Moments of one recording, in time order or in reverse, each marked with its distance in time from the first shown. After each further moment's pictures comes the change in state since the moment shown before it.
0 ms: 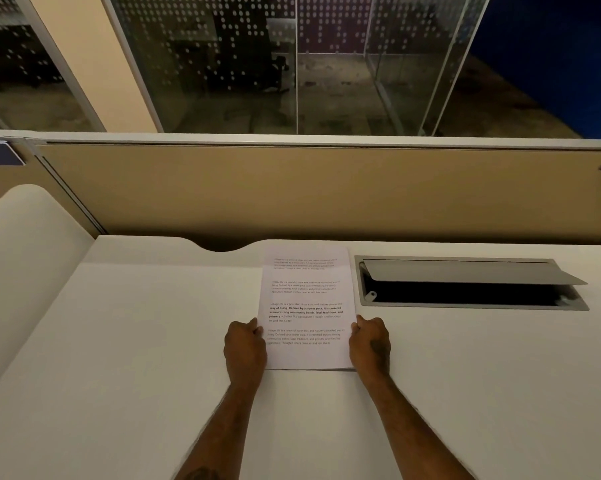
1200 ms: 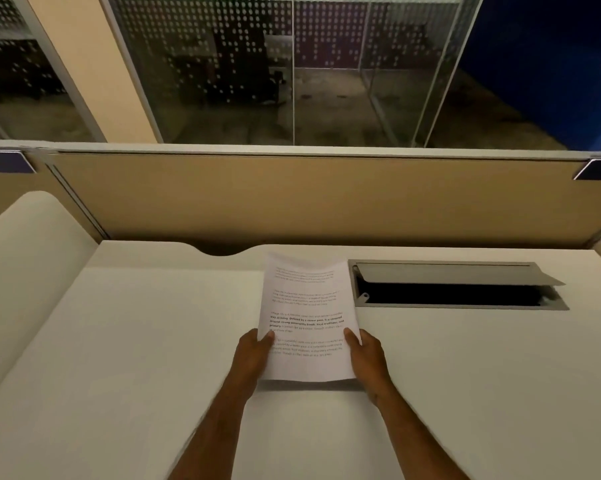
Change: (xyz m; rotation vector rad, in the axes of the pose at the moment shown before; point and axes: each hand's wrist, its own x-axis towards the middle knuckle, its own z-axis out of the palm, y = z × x) left_hand -0.020 -0.007 -0.008 -0.406 -0.391 -0.029; right_hand -0.037 0.010 -0.031 0.309 -0.265 -0.023
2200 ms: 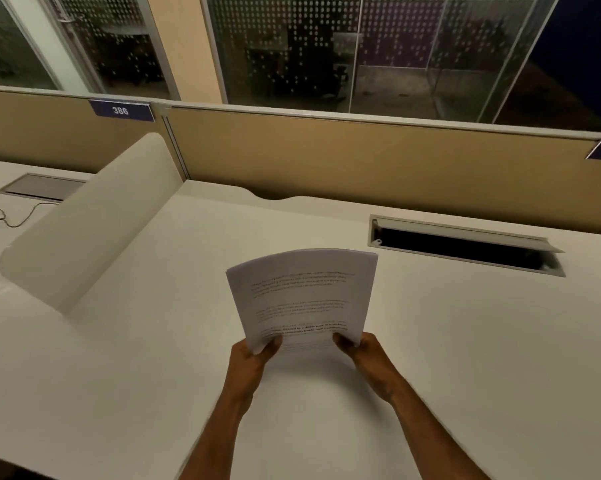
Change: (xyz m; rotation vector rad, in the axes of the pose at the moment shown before) left_hand -0.246 -0.123 -0.005 -0.308 0.201 0.230; right_hand -0.182 0.076 -0.062 0.080 -0.558 -0.188
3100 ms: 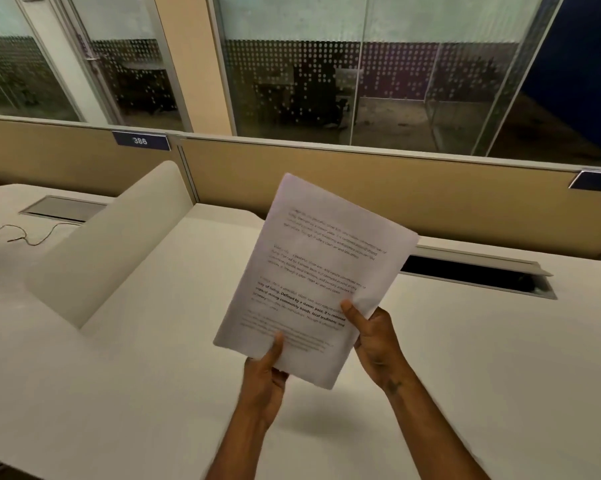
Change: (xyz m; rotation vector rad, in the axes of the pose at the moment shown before) left_hand -0.030 0.047 0.039 -0.723 -0.054 -0.028; right_hand -0.022 -0.098 0.009 0.476 0.080 -0.258
